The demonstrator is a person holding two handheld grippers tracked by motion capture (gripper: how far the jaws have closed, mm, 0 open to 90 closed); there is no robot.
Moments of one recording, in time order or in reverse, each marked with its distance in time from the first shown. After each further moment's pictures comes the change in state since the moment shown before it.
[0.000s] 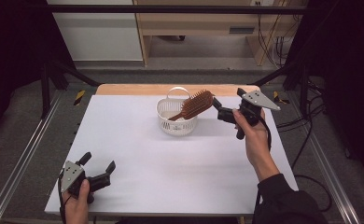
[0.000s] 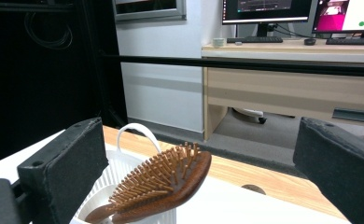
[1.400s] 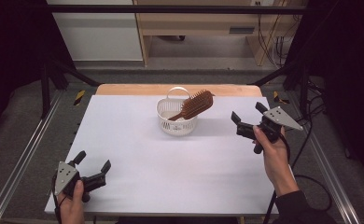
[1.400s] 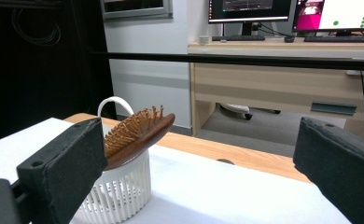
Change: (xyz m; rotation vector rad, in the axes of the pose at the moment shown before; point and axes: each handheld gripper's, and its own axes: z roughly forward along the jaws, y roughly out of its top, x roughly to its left) left arm 0.007 0.005 -0.008 -0.053 0.006 0.024; right arm -0.029 -0.027 -0.054 -0.007 -0.041 -0.001
